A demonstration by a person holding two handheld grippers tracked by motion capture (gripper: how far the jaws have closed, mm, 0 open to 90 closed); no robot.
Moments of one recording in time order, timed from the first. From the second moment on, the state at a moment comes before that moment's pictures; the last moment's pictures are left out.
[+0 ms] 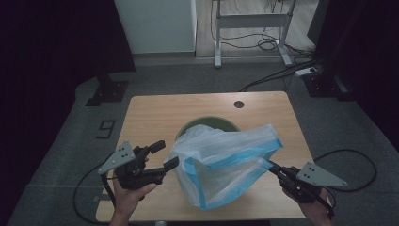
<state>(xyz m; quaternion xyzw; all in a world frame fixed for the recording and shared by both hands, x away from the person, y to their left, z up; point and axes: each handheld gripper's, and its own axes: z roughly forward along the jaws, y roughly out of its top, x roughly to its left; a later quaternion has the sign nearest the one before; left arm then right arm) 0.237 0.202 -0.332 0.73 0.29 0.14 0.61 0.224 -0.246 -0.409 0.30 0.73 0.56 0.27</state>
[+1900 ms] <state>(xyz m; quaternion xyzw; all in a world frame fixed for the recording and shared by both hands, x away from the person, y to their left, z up) 0.253 0.219 -0.400 0.72 0.34 0.11 0.59 0.182 -0.251 -0.439 0.29 0.75 0.54 0.25</state>
